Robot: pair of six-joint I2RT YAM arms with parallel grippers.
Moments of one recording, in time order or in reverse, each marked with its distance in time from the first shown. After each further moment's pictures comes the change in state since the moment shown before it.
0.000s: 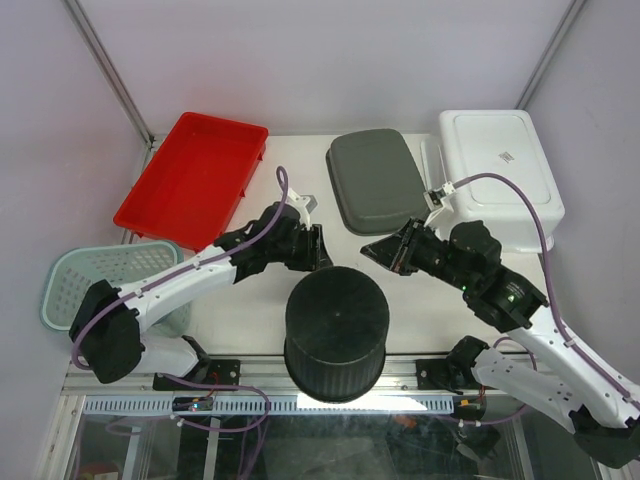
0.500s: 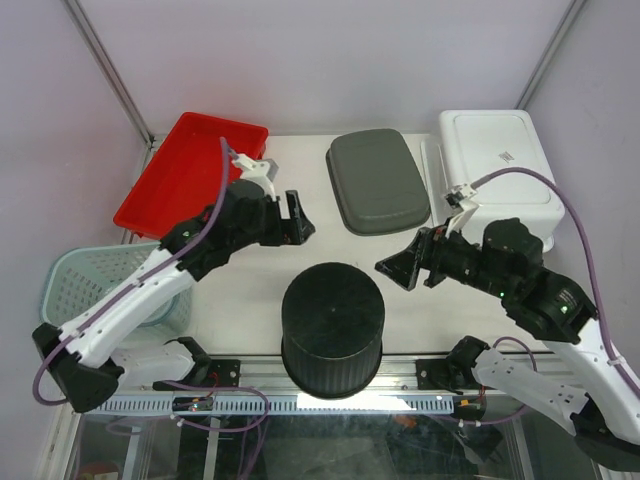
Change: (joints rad) left arm 0.023 -0.164 0.231 -0.271 -0.223 0.017; right arm 0.010 -0.022 0.291 -0.383 0.009 -0.306
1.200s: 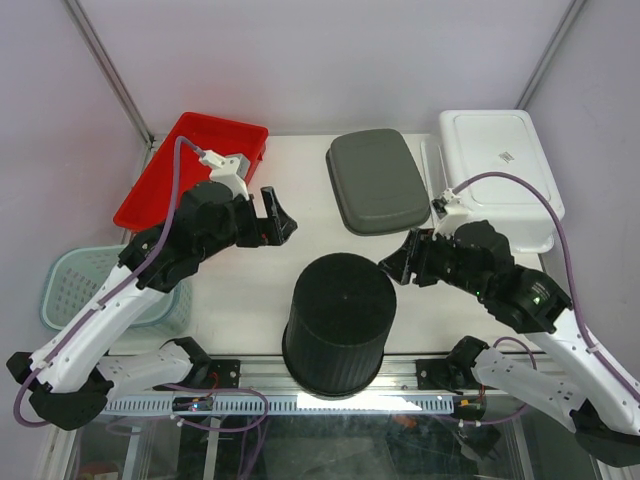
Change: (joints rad) left arm 0.014 -0.154 0.122 -0.185 -0.097 0.004; right arm 0.006 0.037 -0.126 -0.035 0.109 0.035
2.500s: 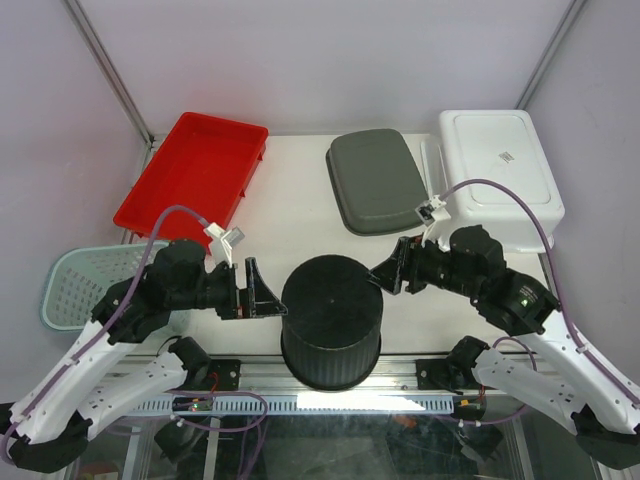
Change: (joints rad) left arm 0.003 -0.340 -0.267 -0.200 0.517 -0.209; right arm 0.000 -0.033 -0.107 0.142 -0.192 -0.023
